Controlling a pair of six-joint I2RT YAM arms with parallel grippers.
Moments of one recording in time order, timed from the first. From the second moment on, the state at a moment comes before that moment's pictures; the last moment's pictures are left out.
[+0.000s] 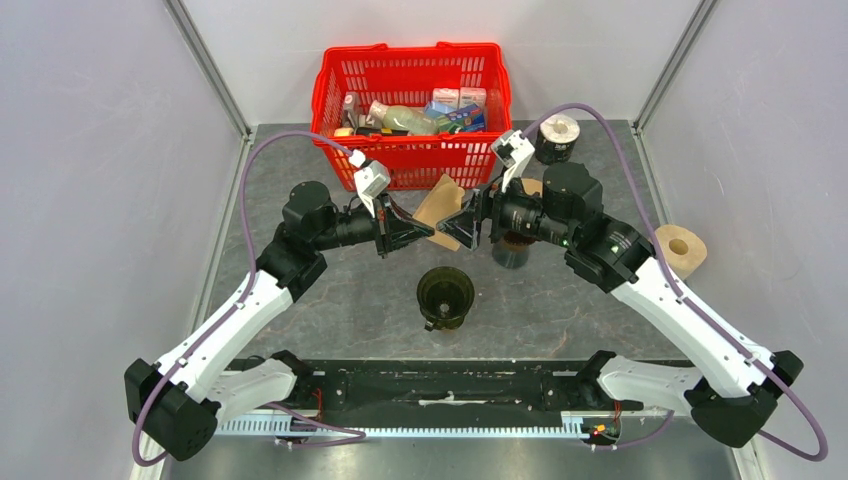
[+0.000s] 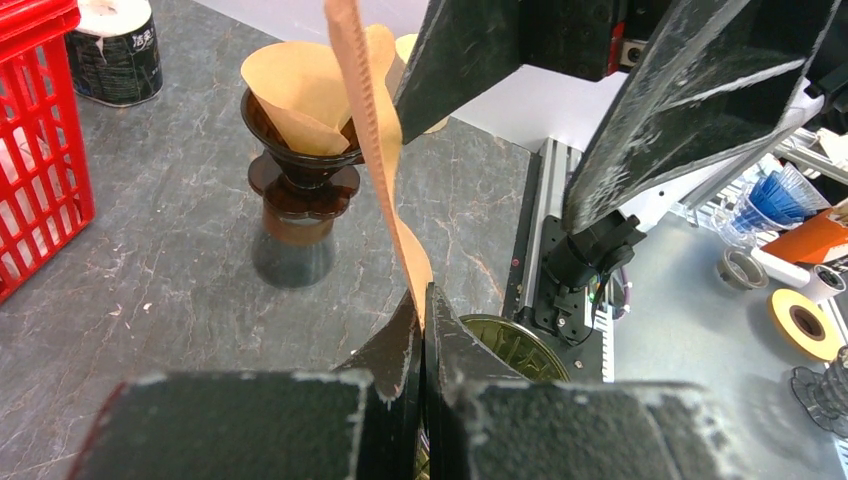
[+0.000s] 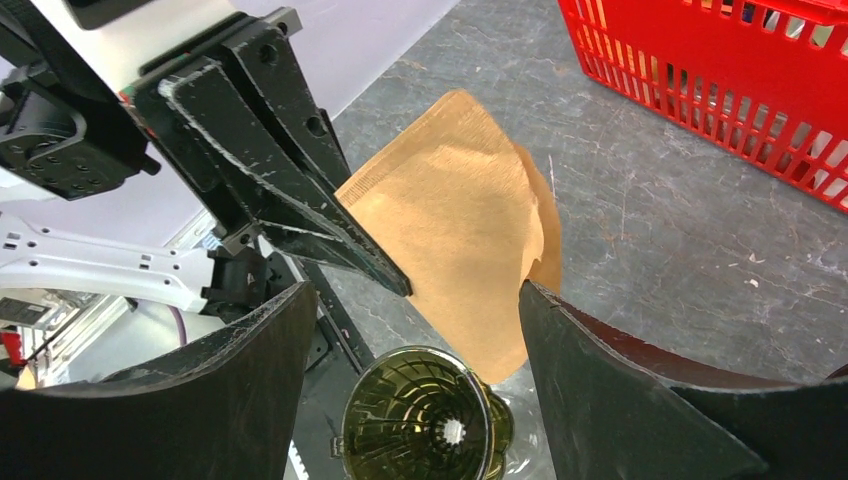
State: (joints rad) left arm -0.55 1.04 0.91 0.07 0.76 -0.24; right arm 0.74 1.09 1.27 -0.37 -0.29 0.35
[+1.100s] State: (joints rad) left arm -0.55 1.01 0.90 0.08 0.81 -0.22; right arm 0.74 1.13 1.27 -0.35 -0.24 0.27
